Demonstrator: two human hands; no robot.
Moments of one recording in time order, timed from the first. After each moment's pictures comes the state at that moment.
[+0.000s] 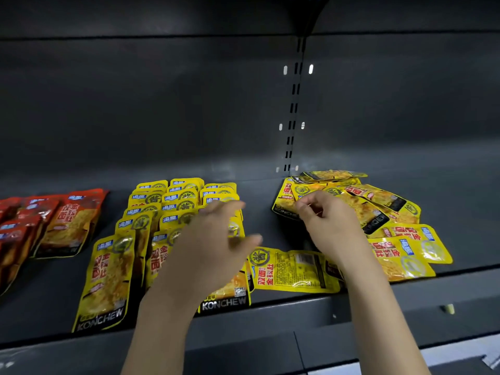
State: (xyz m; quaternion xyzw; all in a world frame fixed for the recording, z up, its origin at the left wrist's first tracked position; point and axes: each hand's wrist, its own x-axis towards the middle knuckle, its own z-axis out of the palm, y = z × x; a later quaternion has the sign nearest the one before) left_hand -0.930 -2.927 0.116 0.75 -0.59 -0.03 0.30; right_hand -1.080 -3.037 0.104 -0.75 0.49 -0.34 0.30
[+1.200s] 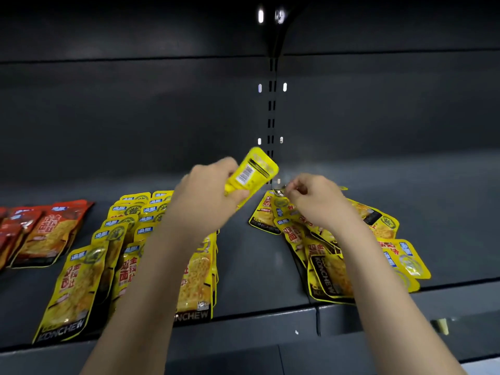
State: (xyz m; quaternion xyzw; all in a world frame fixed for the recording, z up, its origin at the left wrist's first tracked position) left_hand -0.941 -2.992 0.159 0.73 -0.61 0.06 0.31; right_hand -1.099 -3.097 0.137 -0.81 0.46 -0.26 0.24
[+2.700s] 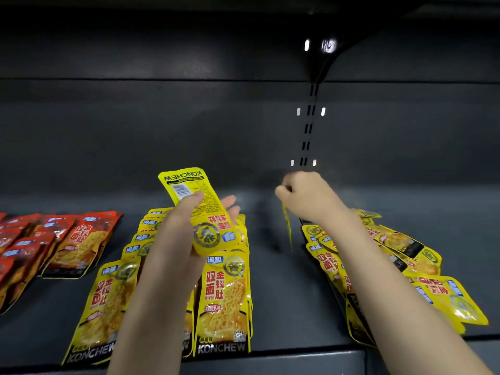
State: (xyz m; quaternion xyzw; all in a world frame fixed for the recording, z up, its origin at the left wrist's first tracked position) left_hand -0.914 -2.948 0.152 0.42 -0.18 -0.42 0.78; right_hand -1.021 -3.107 0.163 -0.87 0.42 -0.22 0.12
